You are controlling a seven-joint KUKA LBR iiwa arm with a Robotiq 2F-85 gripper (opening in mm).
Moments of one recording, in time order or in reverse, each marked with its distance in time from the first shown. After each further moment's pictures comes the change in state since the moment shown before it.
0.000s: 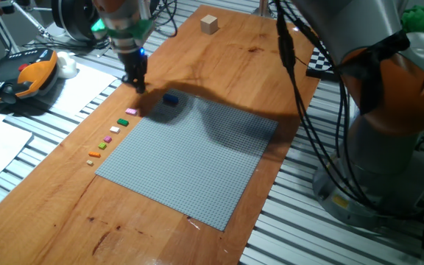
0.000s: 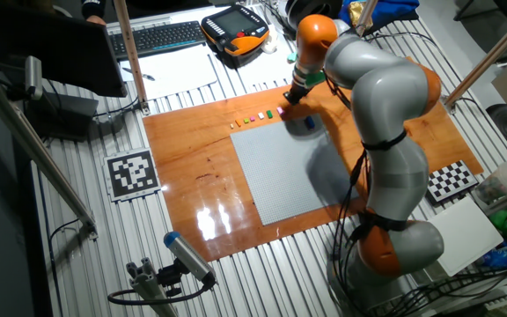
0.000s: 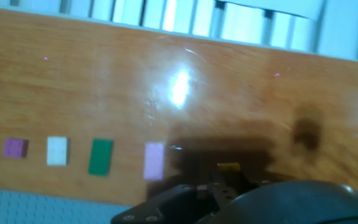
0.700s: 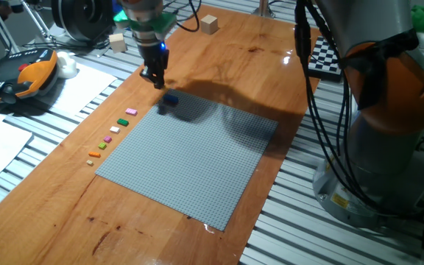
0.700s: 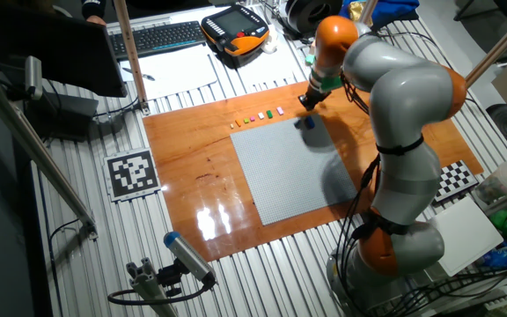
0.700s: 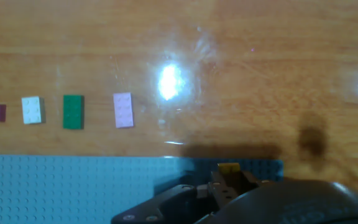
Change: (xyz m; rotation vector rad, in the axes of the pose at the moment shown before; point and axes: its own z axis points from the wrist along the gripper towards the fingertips) arm 0.048 -0.013 0.004 -0.016 -0.015 0.092
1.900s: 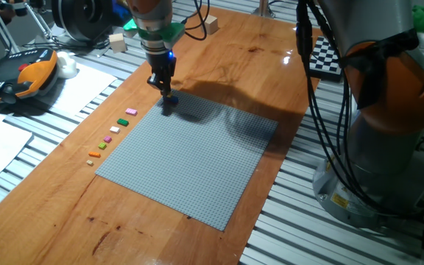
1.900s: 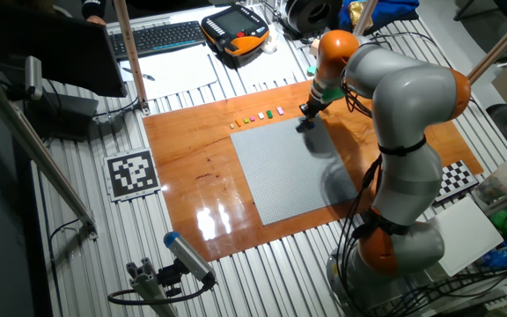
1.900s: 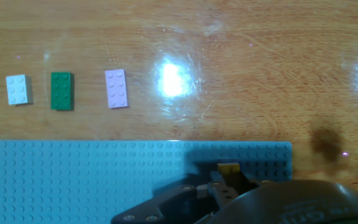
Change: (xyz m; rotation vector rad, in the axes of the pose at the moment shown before) arm 0.015 -0.001 0.017 -0.007 0.000 0.019
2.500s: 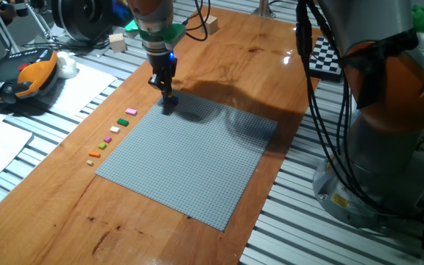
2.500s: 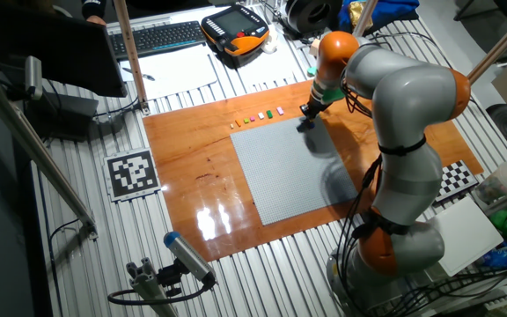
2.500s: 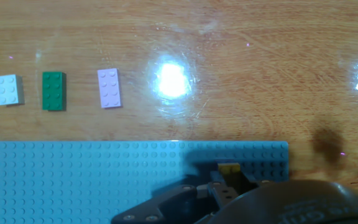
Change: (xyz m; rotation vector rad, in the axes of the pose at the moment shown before) arm 0.001 -0.004 0.005 0.002 -0.001 0.005
